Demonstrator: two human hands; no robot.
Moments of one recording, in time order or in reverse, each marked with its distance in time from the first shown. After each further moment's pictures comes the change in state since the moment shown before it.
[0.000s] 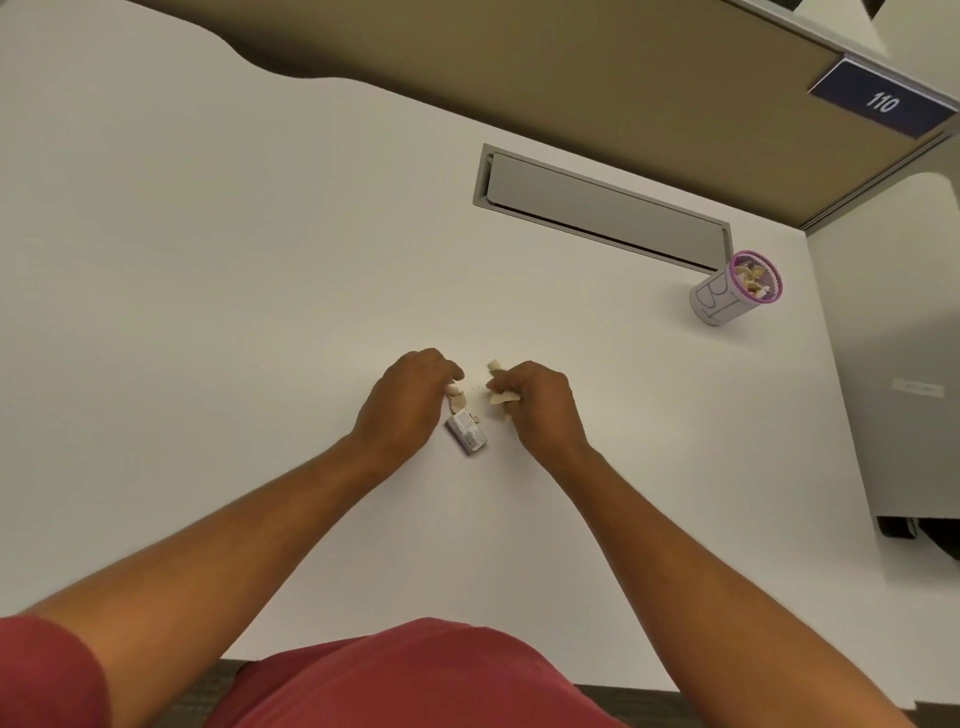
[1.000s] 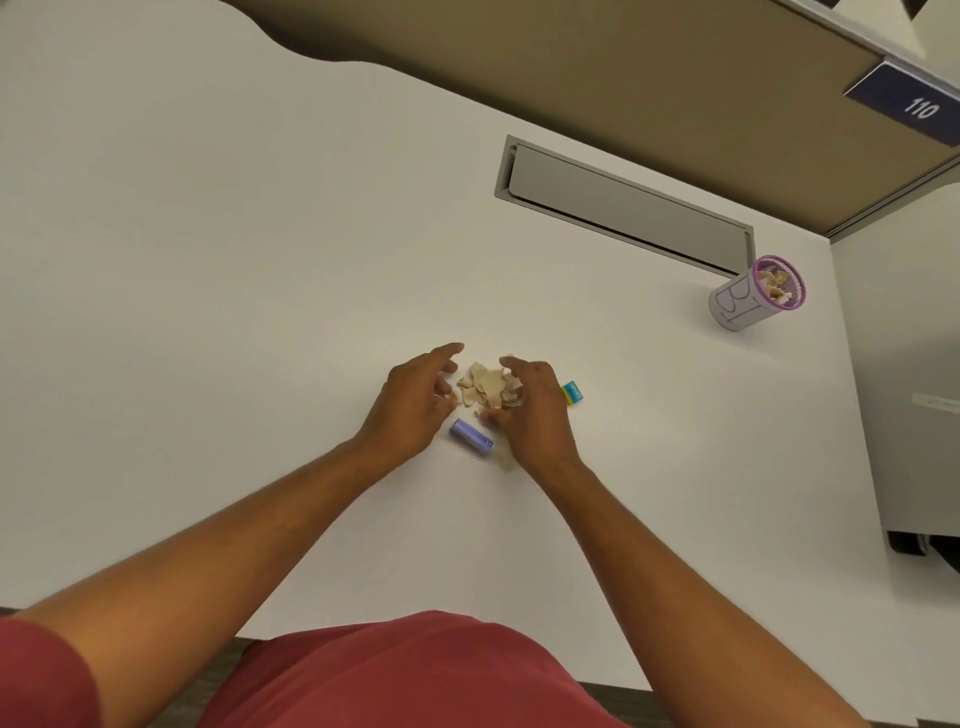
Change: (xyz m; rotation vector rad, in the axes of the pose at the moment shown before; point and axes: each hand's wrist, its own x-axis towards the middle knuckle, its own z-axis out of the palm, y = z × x) left_hand -0.019 0.001 -0.005 -0.470 -0.025 -0.240; right_hand -0.017 -0.019 0.023 0.088 0.015 0.108
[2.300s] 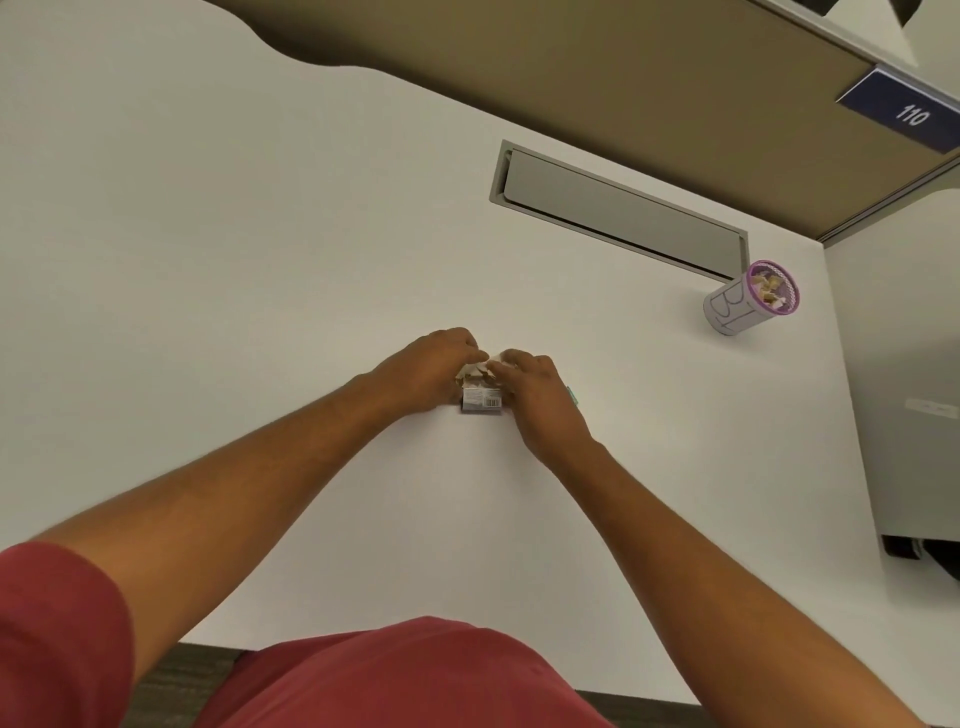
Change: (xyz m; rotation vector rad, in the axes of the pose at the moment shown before) left_hand 0.066 0.014 -0.010 0.520 -0.380 0.295; right_hand 0.032 0.012 -0.019 -0.512 -0.128 -0.299
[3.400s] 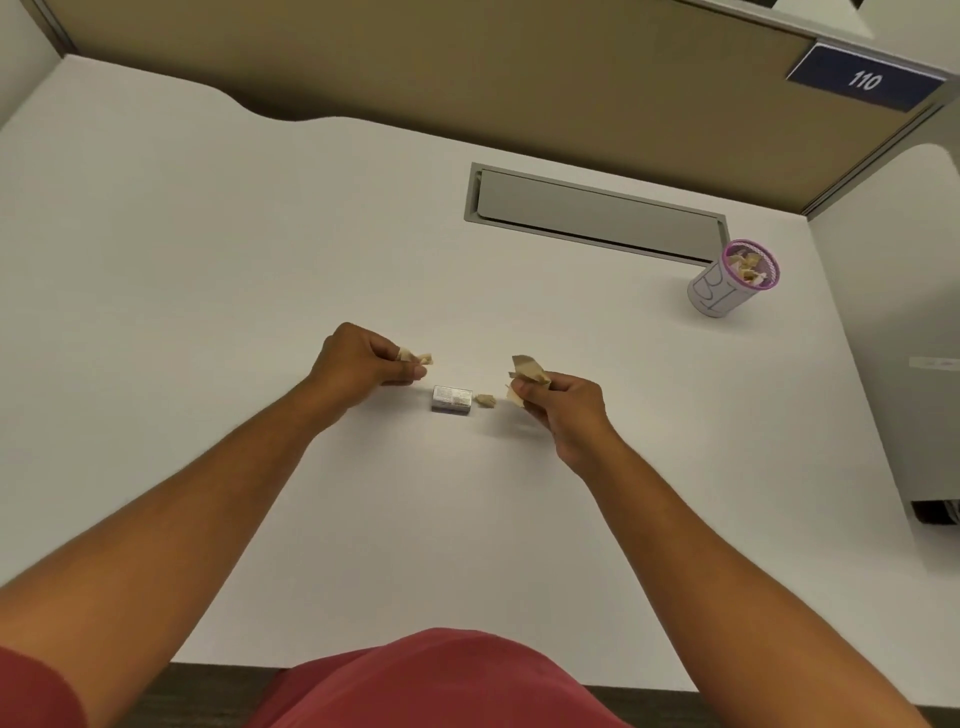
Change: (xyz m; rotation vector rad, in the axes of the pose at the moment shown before) left_hand -0.040 -0.022 -0.034 -0.768 0.315 -0.465; right_hand -0.026 0.015 -0.019 1.461 0.208 0.609
